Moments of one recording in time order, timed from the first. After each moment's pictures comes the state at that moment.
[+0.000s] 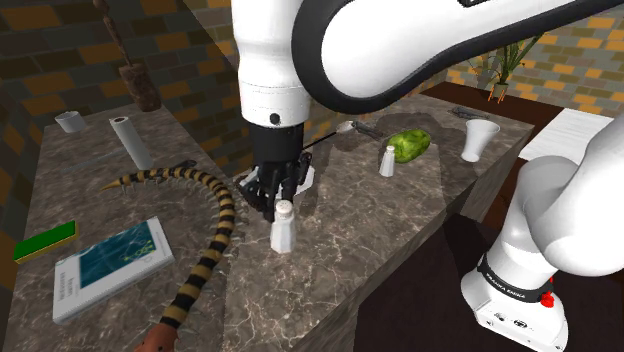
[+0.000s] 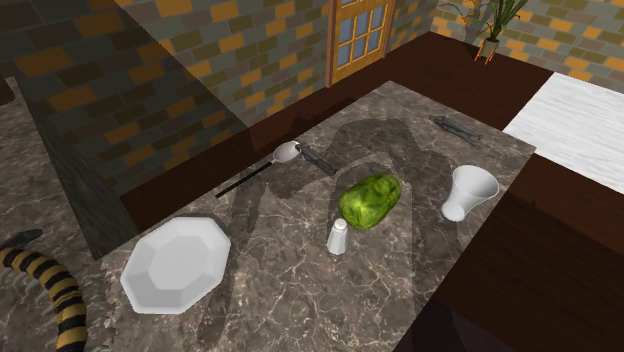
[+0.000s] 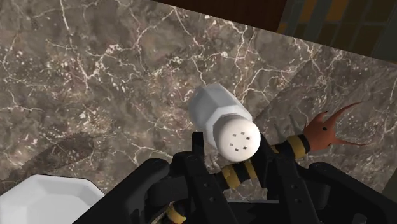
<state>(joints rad) 0.31 -0.27 0.37 -2.09 0.17 1.95 0.61</state>
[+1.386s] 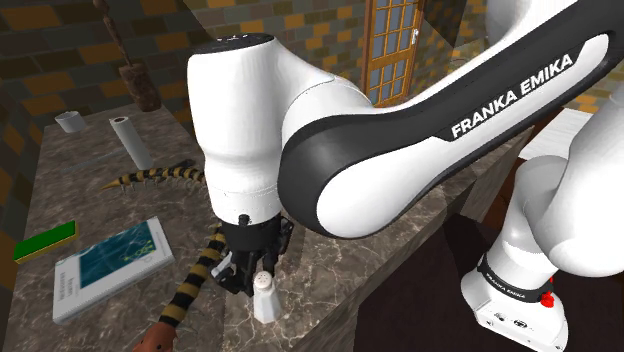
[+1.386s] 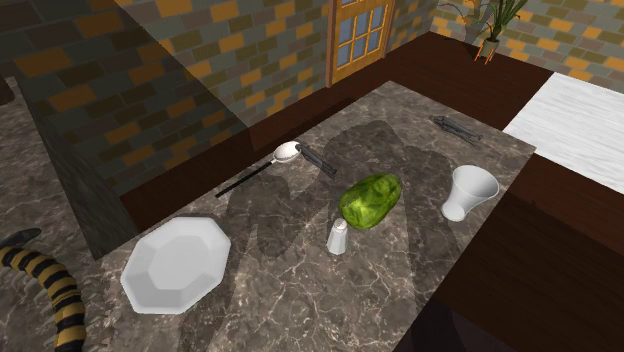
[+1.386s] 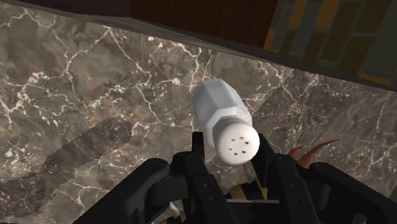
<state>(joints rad) 0.37 -0.11 0.51 -2.11 0.11 2.14 0.81</state>
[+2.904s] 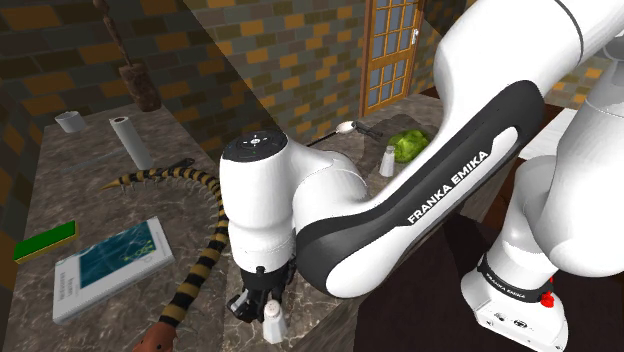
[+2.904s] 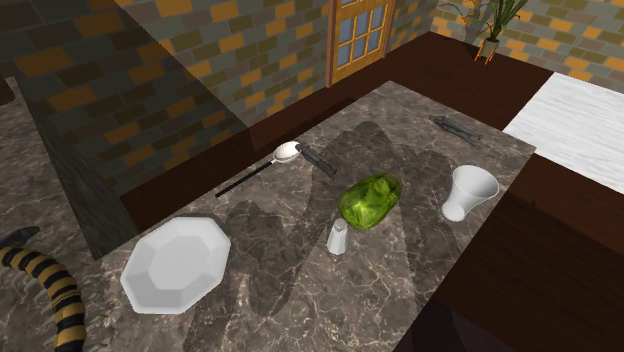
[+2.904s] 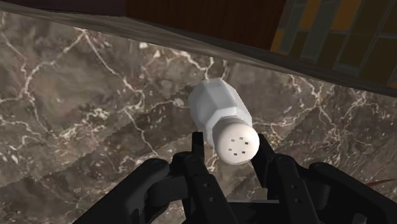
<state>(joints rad) 0.37 0.02 0.53 -2.25 0.04 2.39 0.86</state>
